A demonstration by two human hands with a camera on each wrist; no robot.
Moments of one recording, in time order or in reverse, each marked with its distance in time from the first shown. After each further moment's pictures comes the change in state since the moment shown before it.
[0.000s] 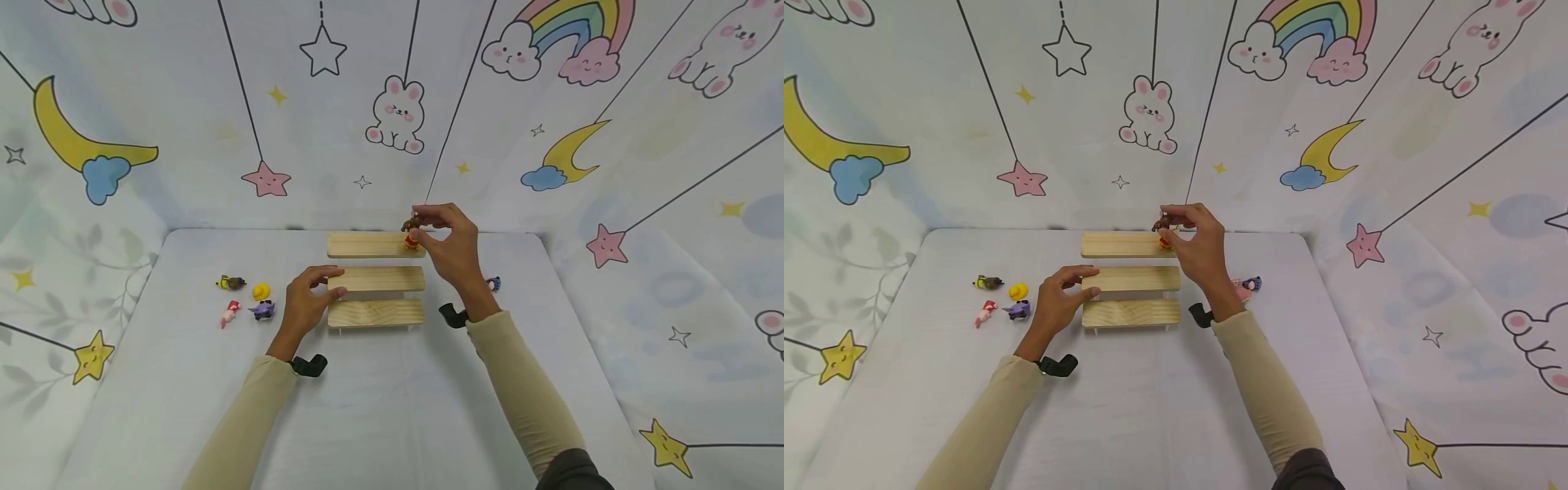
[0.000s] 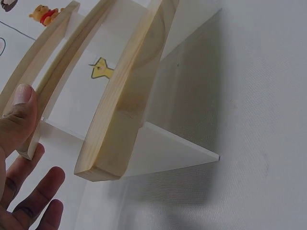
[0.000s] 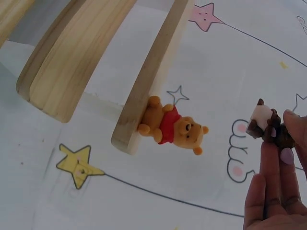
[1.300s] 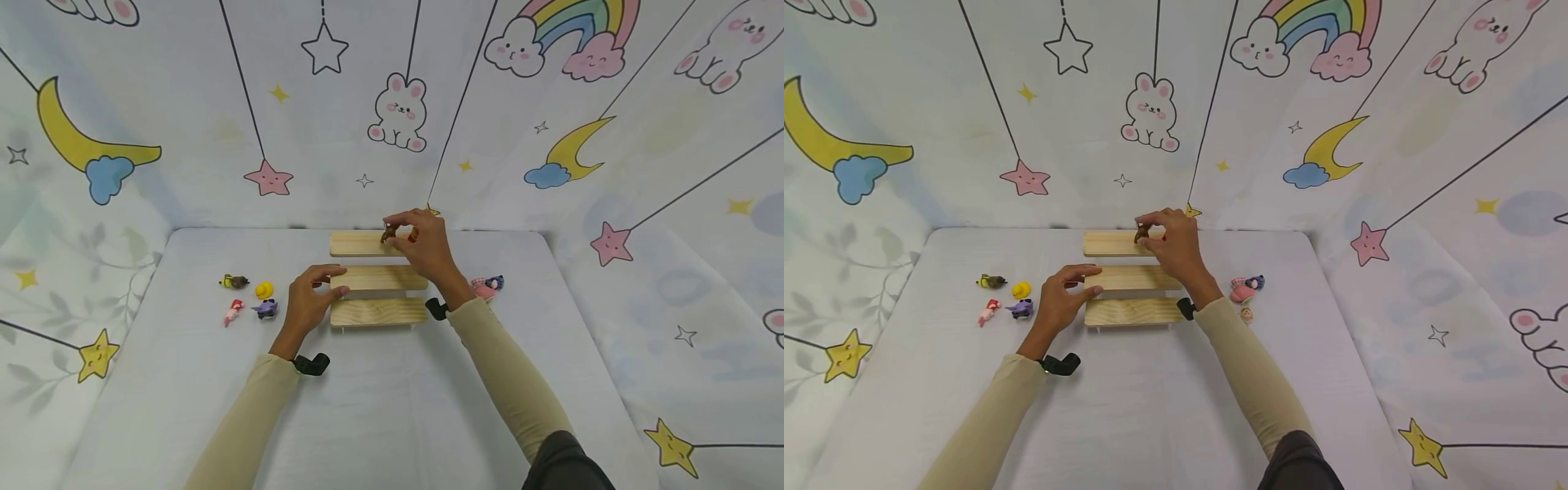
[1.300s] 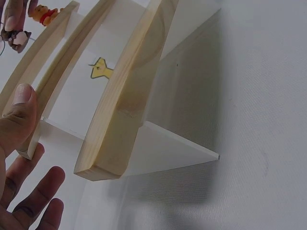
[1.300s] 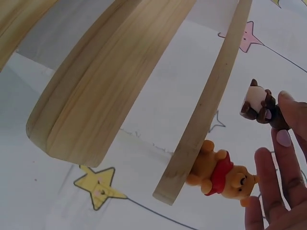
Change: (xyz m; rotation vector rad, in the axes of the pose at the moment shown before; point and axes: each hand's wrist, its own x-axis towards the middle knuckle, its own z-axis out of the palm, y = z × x) left_hand 0.002 -0.002 -0.001 -0.020 -0.007 0.022; right_hand 0.010 0.023 0.043 -0.161 -0.193 -0.051
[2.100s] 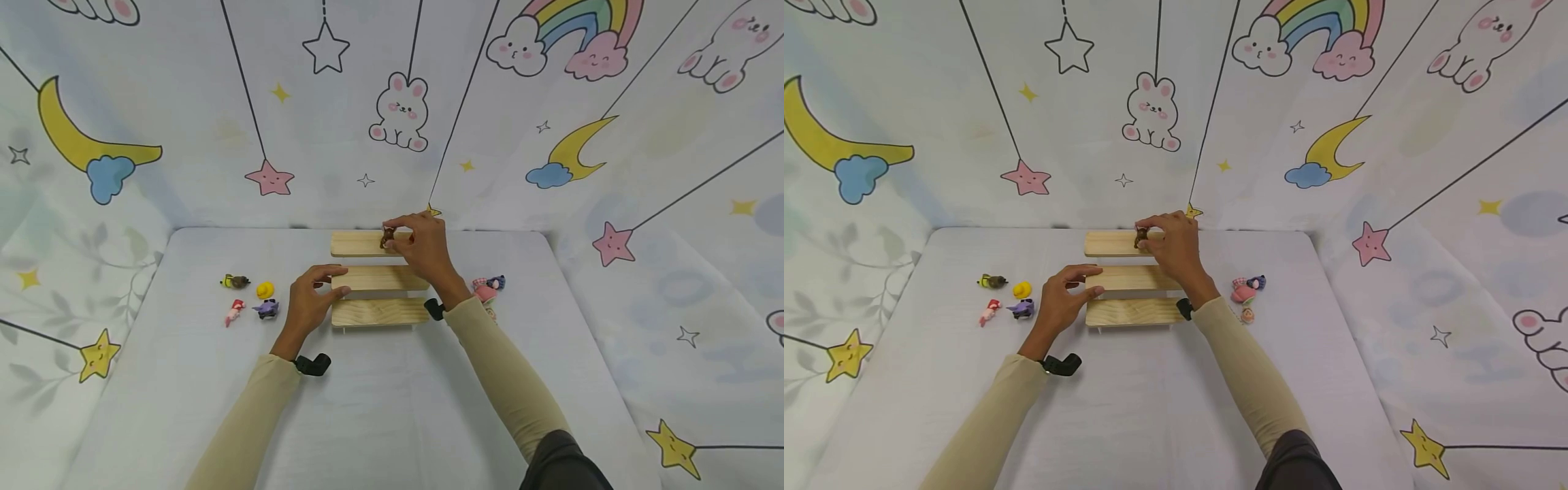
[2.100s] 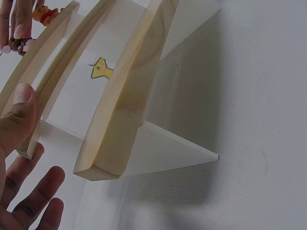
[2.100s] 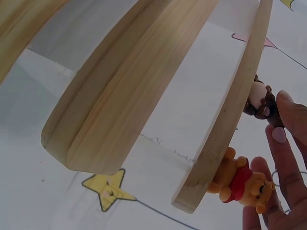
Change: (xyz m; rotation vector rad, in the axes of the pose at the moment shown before) left_hand 0.000 -0.003 0.000 0.002 0.006 0.013; right_hand 0.000 0.004 0.009 -0.162 -0.026 0.059
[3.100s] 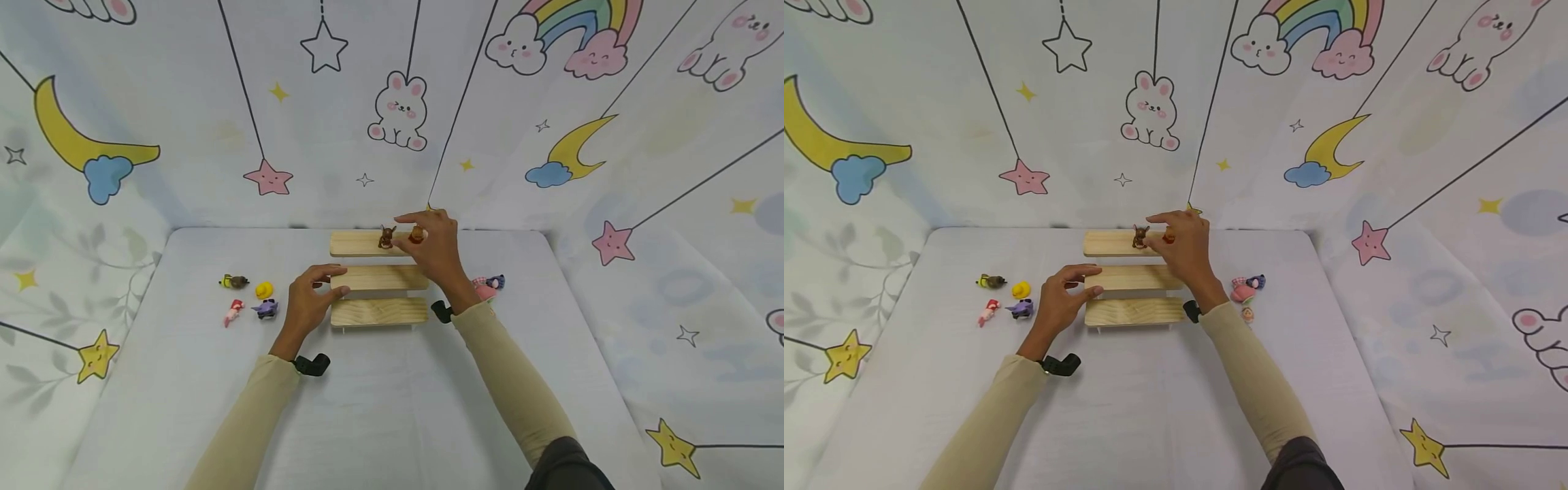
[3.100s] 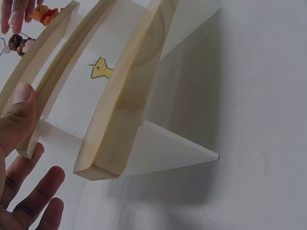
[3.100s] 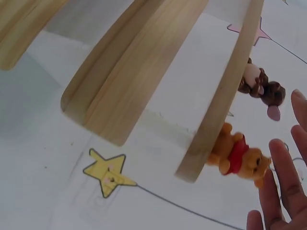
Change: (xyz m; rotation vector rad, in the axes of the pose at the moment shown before) left_hand 0.001 0.000 0.001 0.005 -0.004 -0.014; right_hand -0.009 0.004 -0.016 0.078 0.101 -0.015
